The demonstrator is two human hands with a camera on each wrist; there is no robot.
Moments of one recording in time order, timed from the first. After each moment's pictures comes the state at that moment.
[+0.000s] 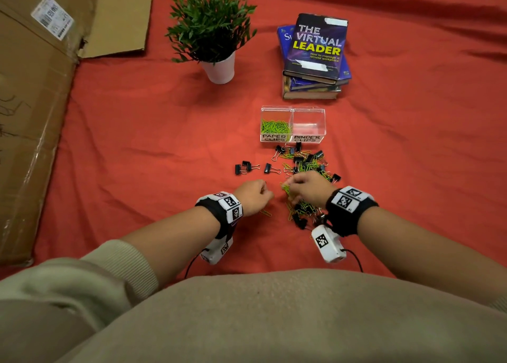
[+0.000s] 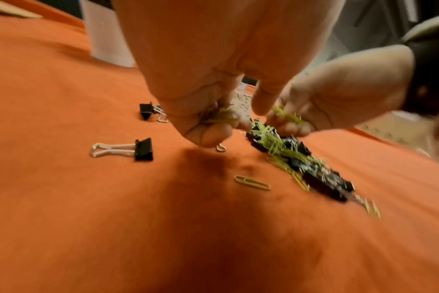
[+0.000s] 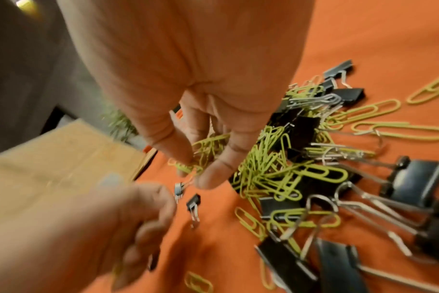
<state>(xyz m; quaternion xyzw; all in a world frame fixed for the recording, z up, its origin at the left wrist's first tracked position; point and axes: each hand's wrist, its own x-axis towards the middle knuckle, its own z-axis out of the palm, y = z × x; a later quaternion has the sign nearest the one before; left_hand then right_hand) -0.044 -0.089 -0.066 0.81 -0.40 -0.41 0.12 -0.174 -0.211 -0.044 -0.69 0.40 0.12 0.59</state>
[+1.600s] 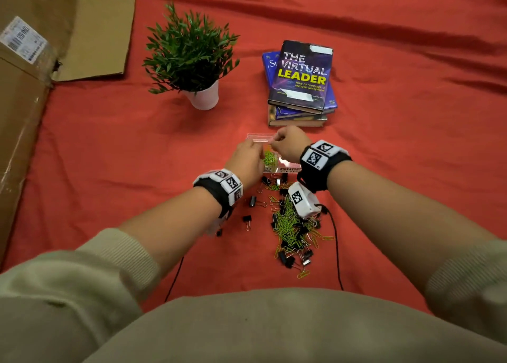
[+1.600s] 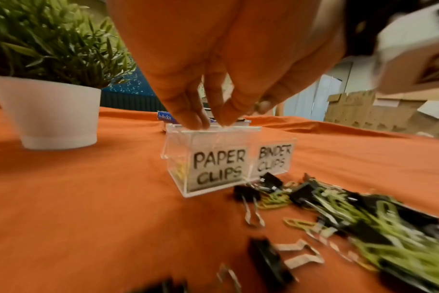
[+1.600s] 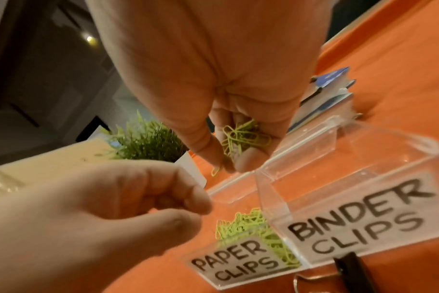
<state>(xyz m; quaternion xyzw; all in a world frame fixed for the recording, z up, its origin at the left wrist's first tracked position) 0.022 -0.207 -0.035 0.82 -0.51 -0.21 0.16 -0.059 -0.327 -0.010 -0.82 0.42 0.04 0.40</state>
